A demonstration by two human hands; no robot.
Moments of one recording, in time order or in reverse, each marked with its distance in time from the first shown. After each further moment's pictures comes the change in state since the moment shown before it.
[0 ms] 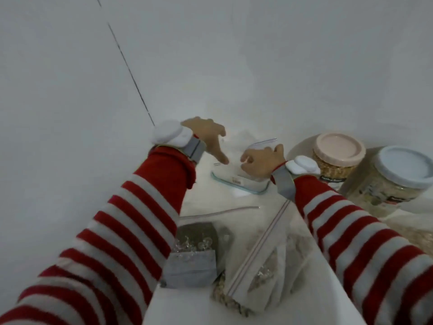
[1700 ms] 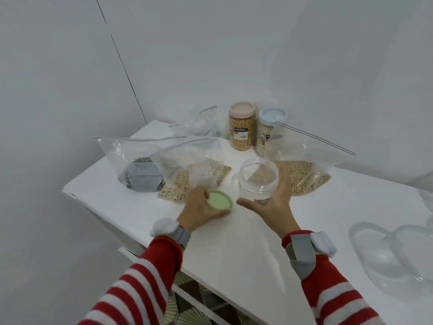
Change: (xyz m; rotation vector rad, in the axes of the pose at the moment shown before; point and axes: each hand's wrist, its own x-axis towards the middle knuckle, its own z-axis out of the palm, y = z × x) left_hand -0.207 0.262 0.232 -0.971 0.490 -0.130; right_hand -0.382 0.126 0.079 1.089 0.607 -0.003
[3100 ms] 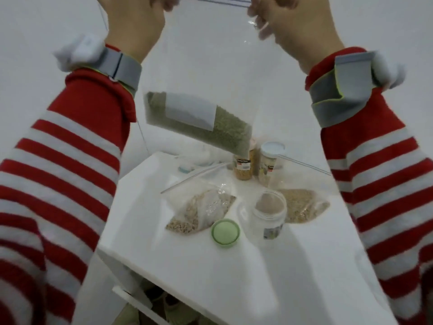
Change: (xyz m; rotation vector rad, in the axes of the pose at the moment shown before) left_hand 0.084 0.248 -0.341 0.410 0.890 0.649; right_hand 0.139 -0.338 -0.054 -0.167 0.090 -0.635
